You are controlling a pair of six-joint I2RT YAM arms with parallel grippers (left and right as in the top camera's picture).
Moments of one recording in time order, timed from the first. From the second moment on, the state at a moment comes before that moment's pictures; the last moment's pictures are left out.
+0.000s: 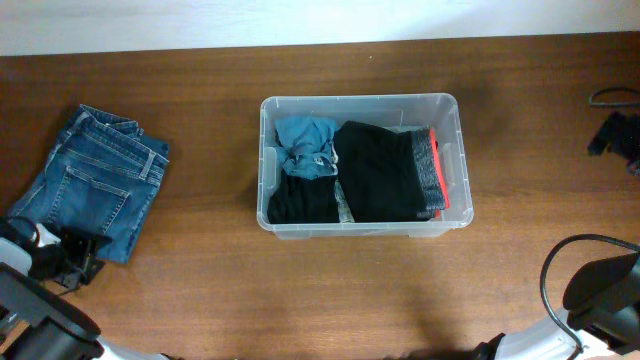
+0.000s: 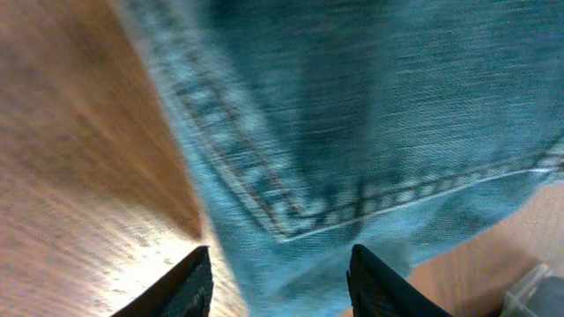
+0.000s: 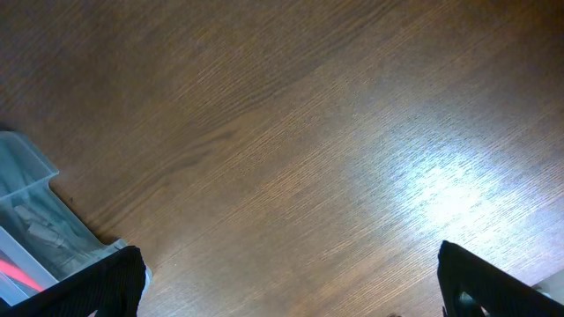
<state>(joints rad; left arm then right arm) 0.87 1.84 1.07 -0.73 0.44 -0.26 -0.61 1.84 2.00 -1.50 0.00 0.05</state>
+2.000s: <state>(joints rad) 1.06 1.75 0.74 -0.20 0.87 -0.37 -0.61 1.84 2.00 -1.50 0.00 0.05</state>
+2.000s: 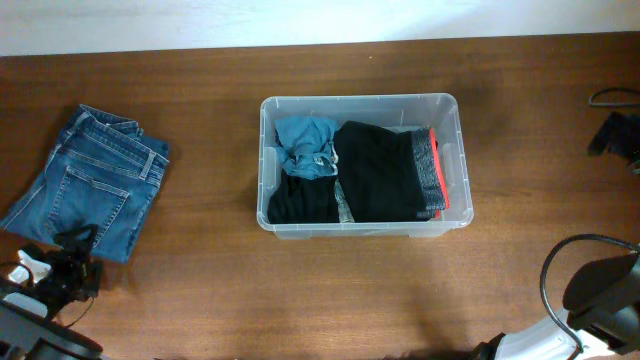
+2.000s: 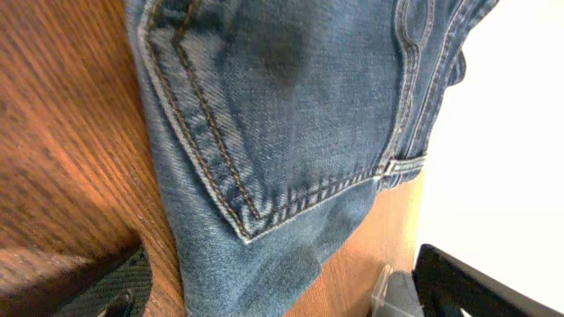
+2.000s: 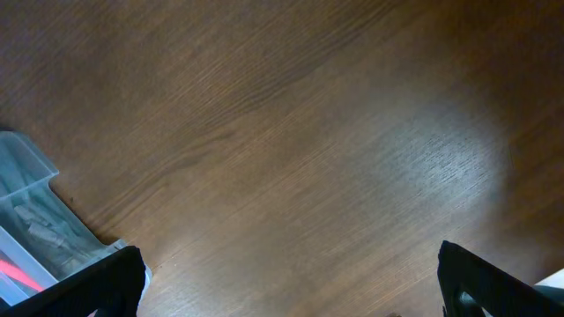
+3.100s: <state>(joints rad) 0.96 1.76 0.73 -0.06 0.71 -0.42 -0.61 1.84 2.00 -1.50 0.00 0.05</state>
